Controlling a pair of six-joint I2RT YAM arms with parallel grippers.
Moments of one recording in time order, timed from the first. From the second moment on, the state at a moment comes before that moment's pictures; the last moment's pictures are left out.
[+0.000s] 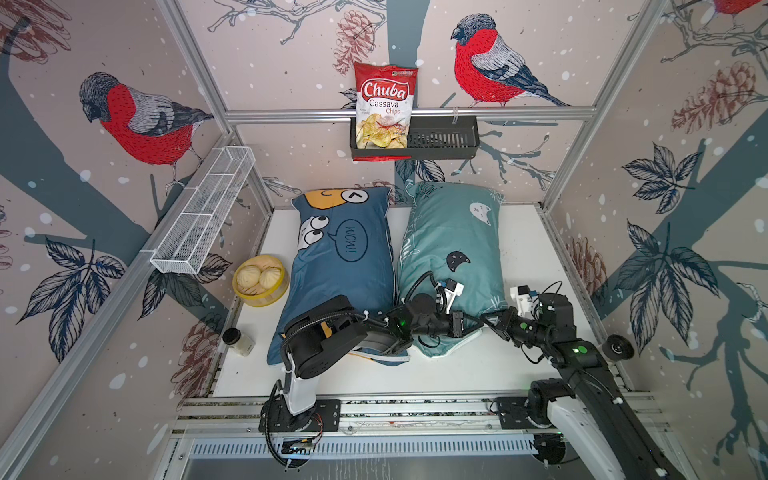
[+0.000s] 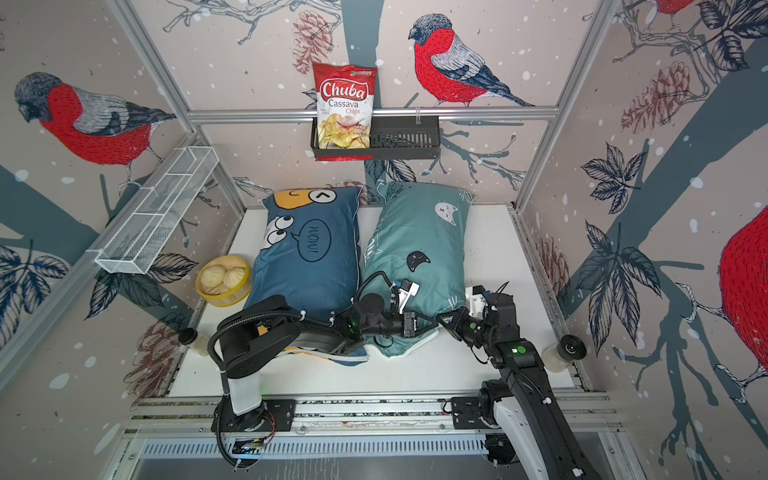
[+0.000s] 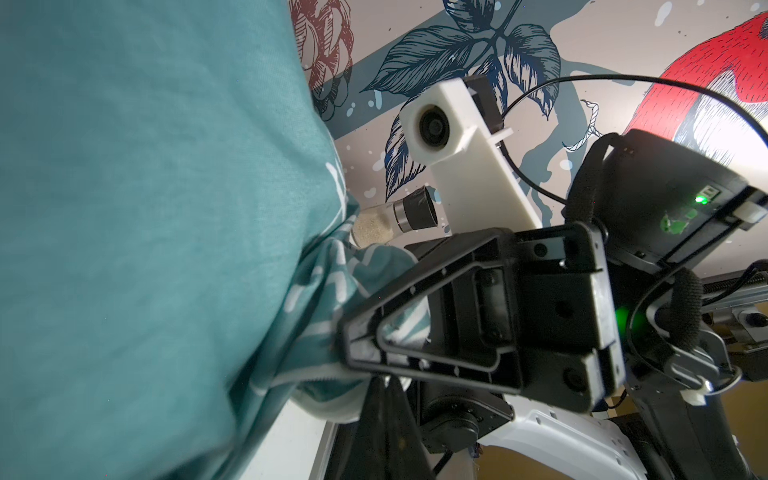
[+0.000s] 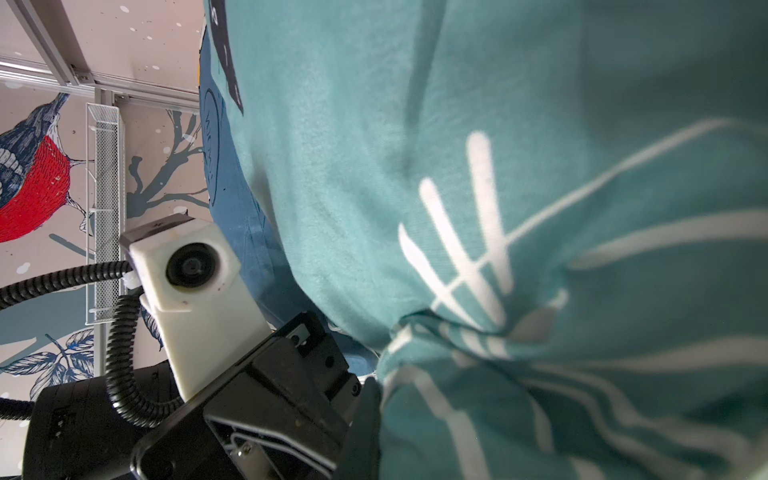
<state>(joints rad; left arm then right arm) -1.05 1.90 0.82 0.95 0.49 -1.07 0.17 0.60 0.41 -0.50 -0.67 0.82</state>
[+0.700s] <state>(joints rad) -1.07 1.86 0.80 0.90 0.47 -0.98 0.14 0.55 0.49 -0.64 -0.57 0.78</state>
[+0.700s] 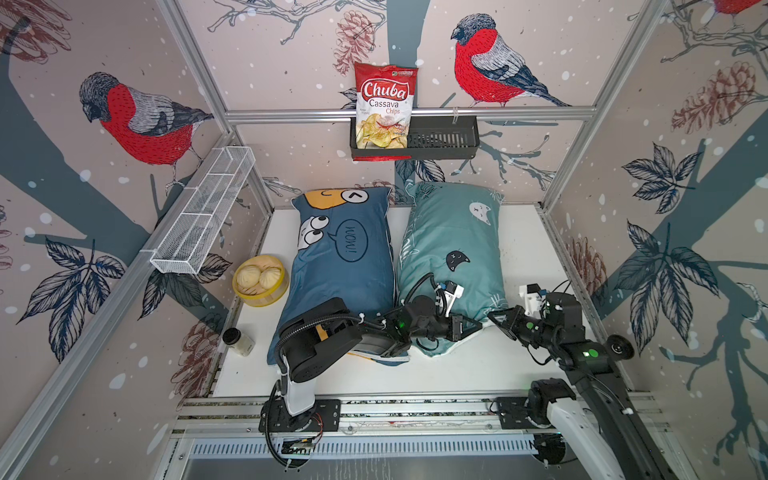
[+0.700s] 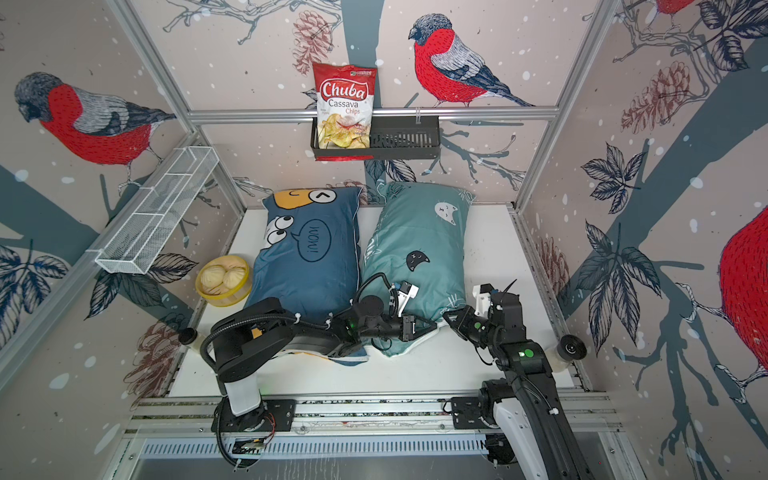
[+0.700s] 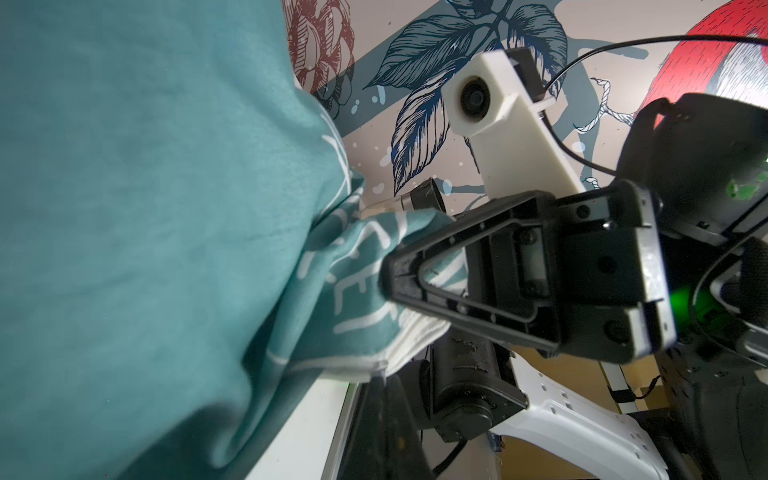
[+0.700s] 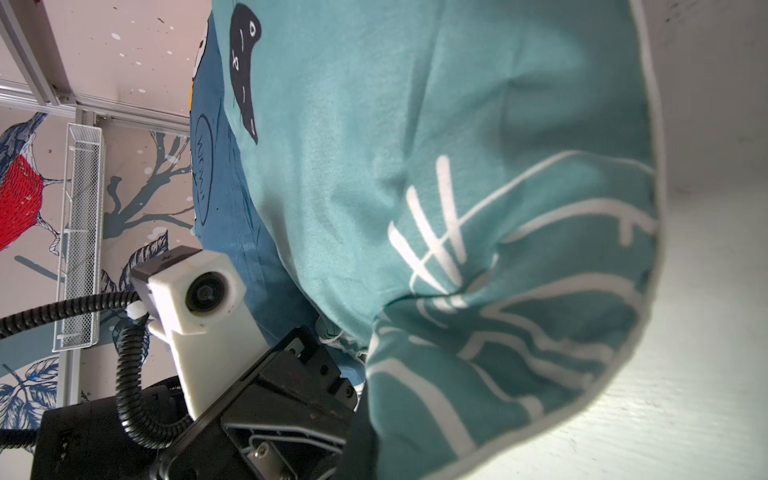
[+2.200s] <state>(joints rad) -1.10 1.77 0.68 0.69 0.38 -0.86 -0.05 0.53 0.51 -0.69 -0.45 0.72</state>
